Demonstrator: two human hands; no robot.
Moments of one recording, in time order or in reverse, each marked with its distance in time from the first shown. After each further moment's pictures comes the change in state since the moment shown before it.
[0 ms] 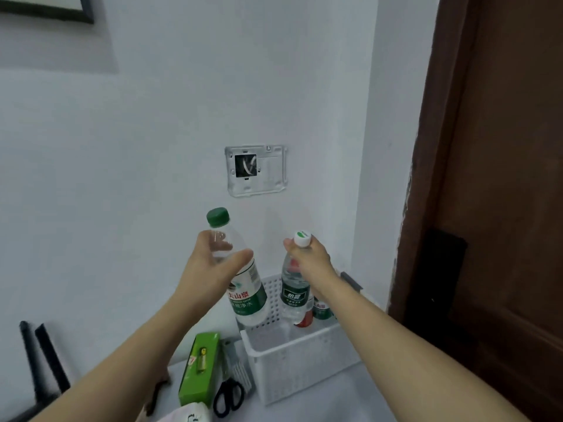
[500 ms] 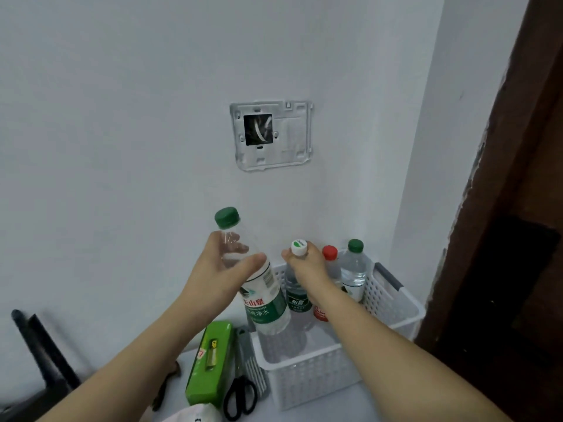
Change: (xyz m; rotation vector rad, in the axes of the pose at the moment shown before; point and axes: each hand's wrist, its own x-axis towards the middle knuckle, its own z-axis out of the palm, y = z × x) left_hand 0.027 -0.045 0.017 -0.002 -0.055 -0.101; right_hand 0.076 0.099 0.054 -0.087 -0.049 0.124
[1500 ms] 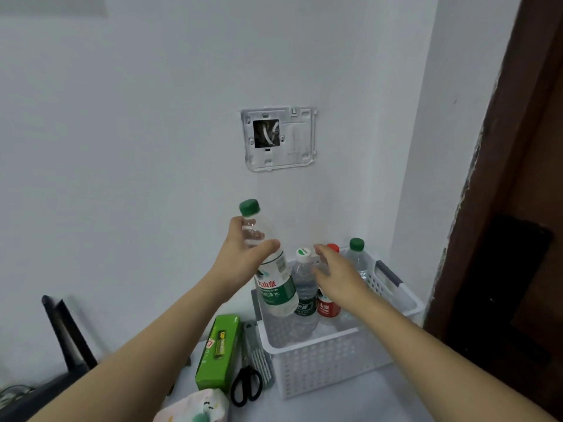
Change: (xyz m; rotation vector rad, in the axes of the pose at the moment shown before) left_hand 0.022 -0.002 0.017 -0.074 -0.033 -0.026; right_hand -0.051 -0.003 -0.065 -0.496 -0.203 -0.265
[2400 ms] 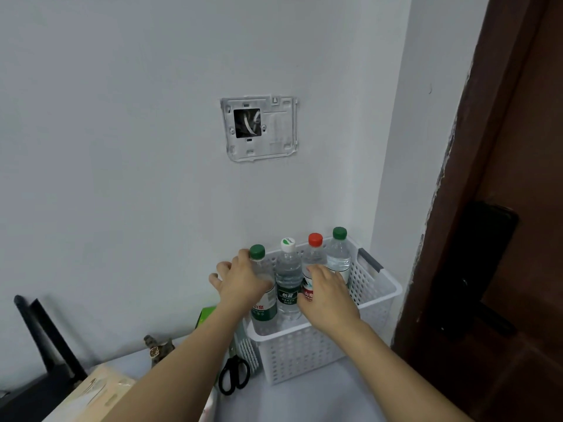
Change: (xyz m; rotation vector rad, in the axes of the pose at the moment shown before) left_hand 0.017 -0.101 0.057 0.760 0.112 -0.207; right_hand -0.051 0.015 0.024 -0.421 0.116 -0.033
